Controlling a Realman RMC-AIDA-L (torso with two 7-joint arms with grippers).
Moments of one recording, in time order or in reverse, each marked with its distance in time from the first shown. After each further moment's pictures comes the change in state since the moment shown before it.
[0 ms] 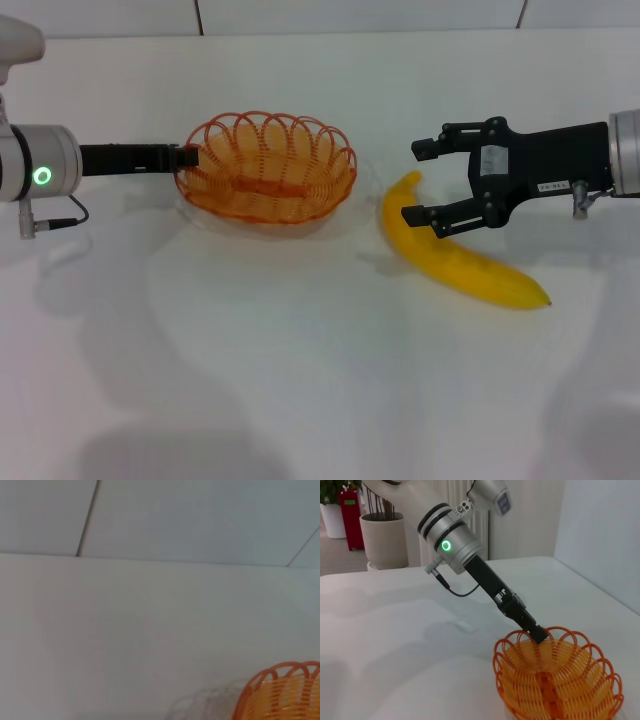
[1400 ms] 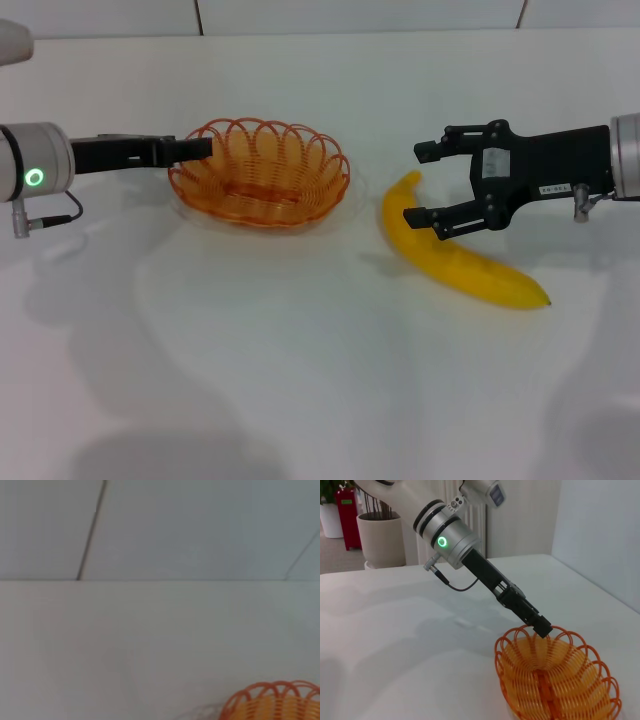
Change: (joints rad) left arm 0.029 -0.001 0.008 0.013 -0.084 0.004 0.110; right arm -0.007 0.002 0.000 0.000 0.000 0.006 -0.001
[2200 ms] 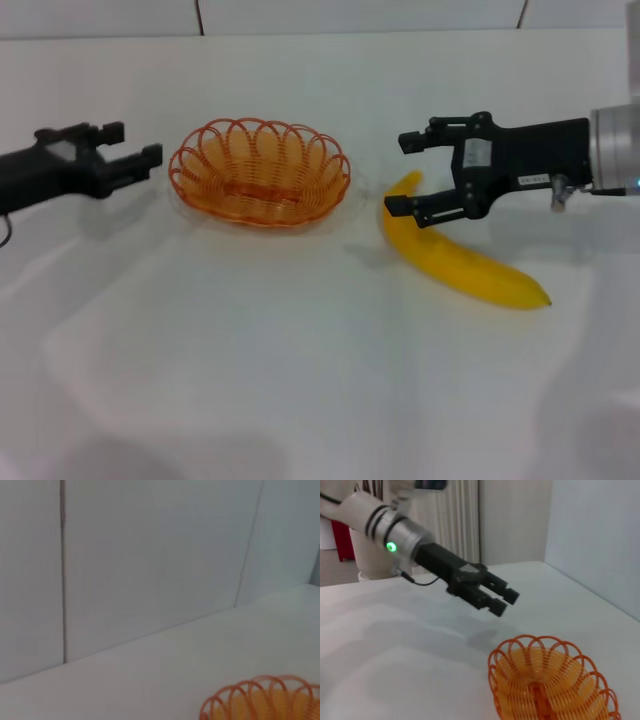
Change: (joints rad) left arm 0.229 -0.005 0.001 0.165 -0.238 0.231 0.501; right arm 0.026 0.009 0.004 0.039 0.015 0.045 0.022
